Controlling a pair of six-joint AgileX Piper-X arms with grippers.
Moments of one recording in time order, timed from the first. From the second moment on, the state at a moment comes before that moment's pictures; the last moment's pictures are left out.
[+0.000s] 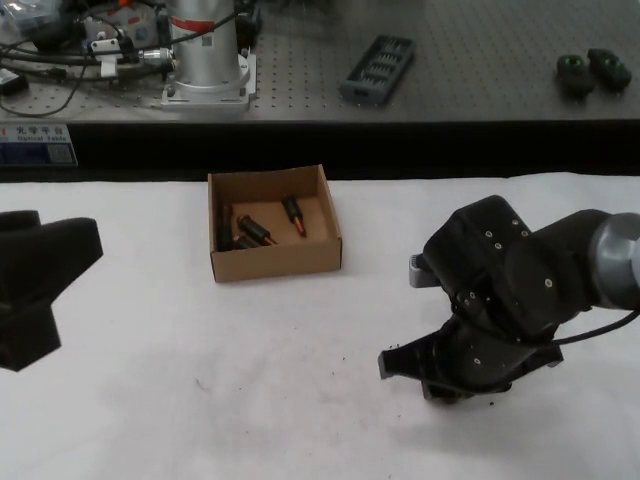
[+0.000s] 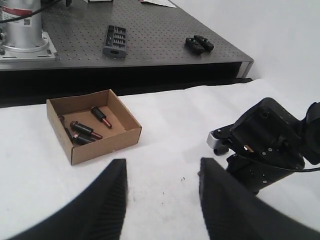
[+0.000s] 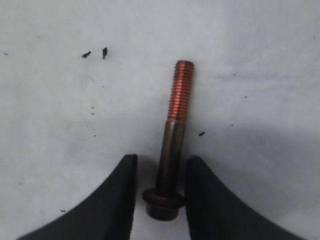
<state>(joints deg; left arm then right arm) -26.0 28.7 -35.7 28.2 7.1 -14.4 38.1 101.2 -54.3 30.8 4.0 24.8</state>
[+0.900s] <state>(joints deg) -26.0 19.9 -34.9 37.1 3.1 -4.5 50.1 97.5 -56.8 36.3 -1.1 -36.3</state>
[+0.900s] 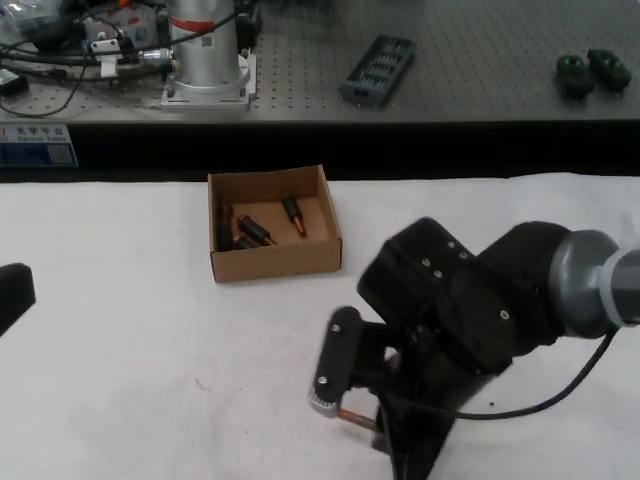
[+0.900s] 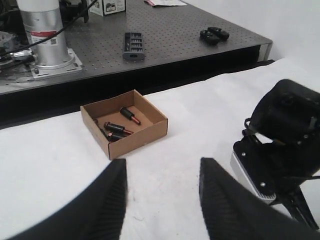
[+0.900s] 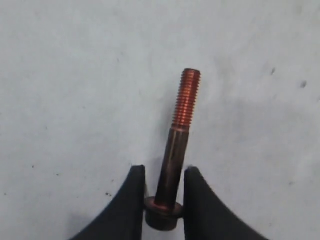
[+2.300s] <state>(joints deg) -35.2 81.6 -49.9 33.1 23.7 56.8 43.7 45.7 -30.7 24.5 1.7 9.4</state>
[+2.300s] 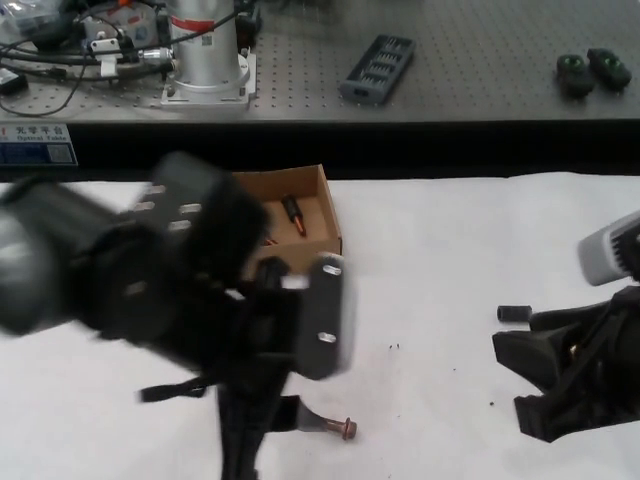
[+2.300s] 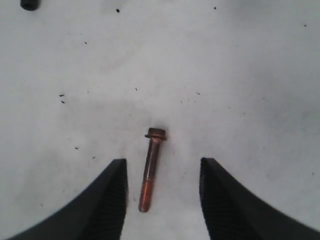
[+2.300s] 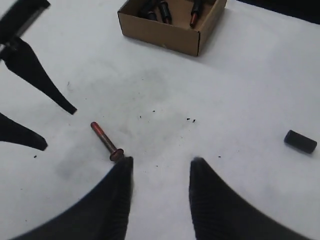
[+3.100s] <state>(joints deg) -39.3 104.7 -69.1 46.0 9.3 64.5 43.7 45.6 -28.6 25.9 -1.9 11.2</state>
